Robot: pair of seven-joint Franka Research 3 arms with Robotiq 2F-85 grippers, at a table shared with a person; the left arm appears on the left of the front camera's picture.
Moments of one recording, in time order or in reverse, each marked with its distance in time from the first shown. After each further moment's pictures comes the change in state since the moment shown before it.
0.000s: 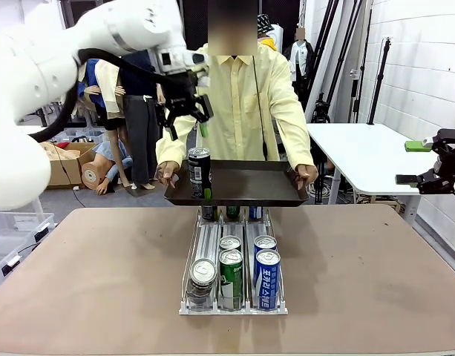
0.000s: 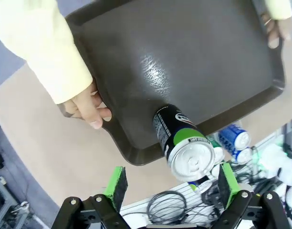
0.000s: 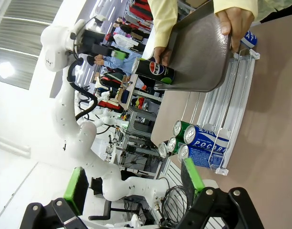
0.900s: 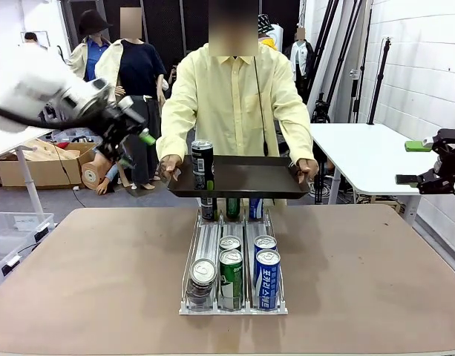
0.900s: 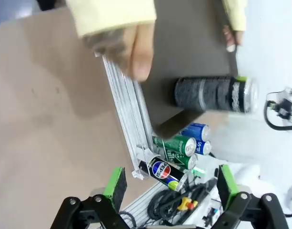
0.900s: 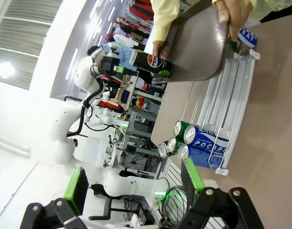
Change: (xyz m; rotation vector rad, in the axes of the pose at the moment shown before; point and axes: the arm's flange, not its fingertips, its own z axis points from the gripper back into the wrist) left arm -0.111 0.208 -0.057 -0.611 -0.187 0.141; right arm 0.000 0.000 0.000 0.000 0.000 0.000
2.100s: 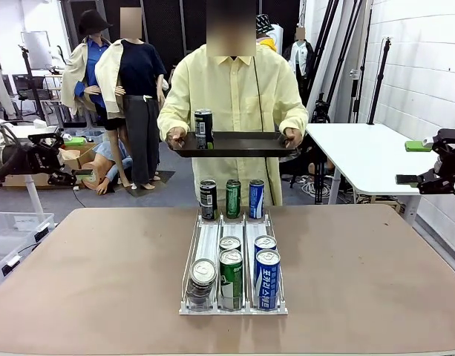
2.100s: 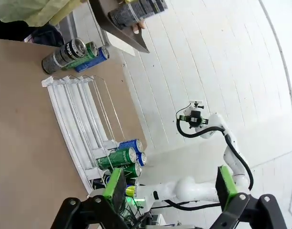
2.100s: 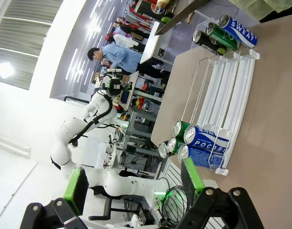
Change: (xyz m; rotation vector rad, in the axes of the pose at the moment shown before) left arm -0.104 0.126 0.058 -0.586 -0.308 -0.070; right arm 0.000 0.000 0.000 0.000 -0.001 0.000
